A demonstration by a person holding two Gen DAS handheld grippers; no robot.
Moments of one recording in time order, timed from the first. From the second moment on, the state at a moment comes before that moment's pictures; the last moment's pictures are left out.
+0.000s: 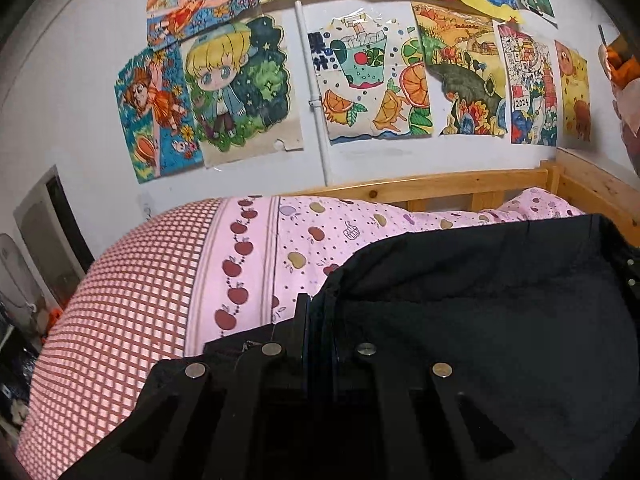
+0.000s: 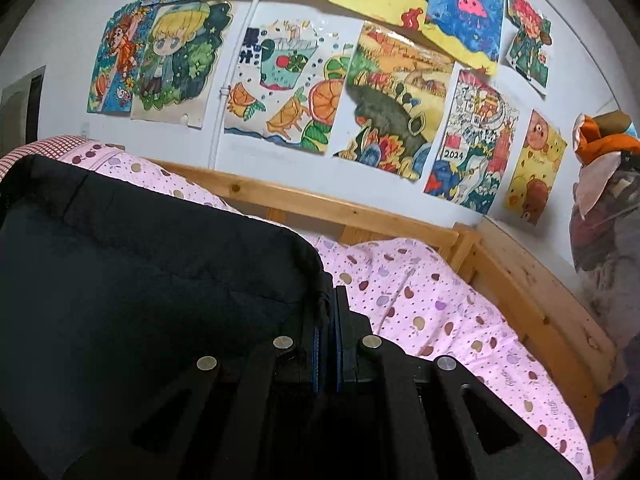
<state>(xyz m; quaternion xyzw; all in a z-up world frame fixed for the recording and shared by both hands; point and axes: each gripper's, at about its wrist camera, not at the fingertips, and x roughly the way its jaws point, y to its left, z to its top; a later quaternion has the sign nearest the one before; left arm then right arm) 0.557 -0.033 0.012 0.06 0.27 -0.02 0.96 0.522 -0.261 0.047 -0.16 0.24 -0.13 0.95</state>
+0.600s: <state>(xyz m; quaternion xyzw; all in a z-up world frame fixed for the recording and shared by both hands) 0.482 0.019 0.079 -0.01 0.18 -0.11 0.98 0.459 -0.291 0.114 -0.04 0.23 -0.07 0.97</state>
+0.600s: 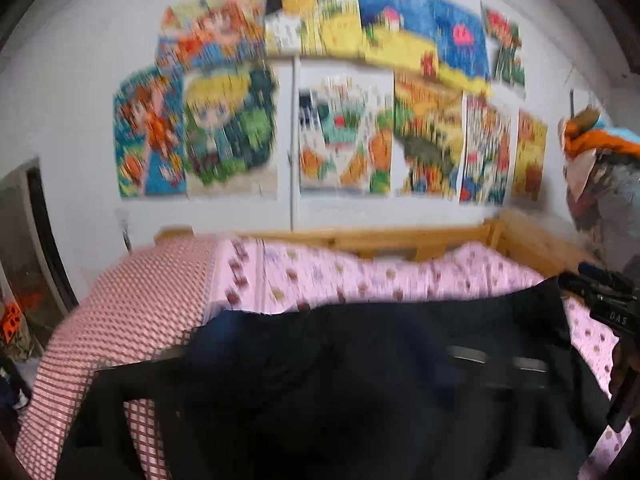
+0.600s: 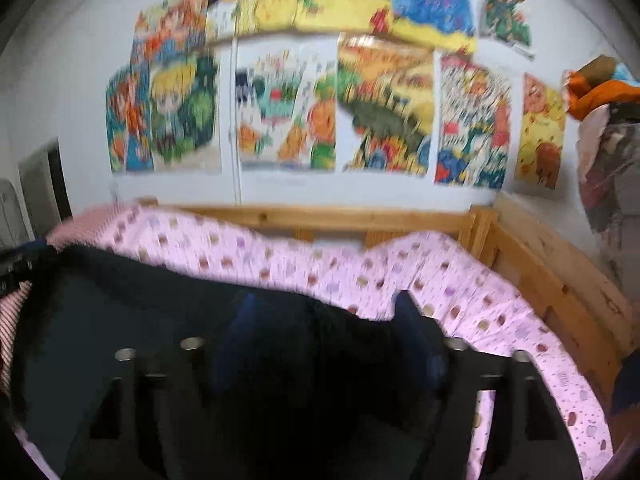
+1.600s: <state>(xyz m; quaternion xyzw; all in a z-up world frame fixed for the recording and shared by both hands) 0.589 0.017 -0.041 -0.05 0.35 -0.11 0.93 0.532 -0.396 -0.018 0.10 0.40 -0.08 0.91</state>
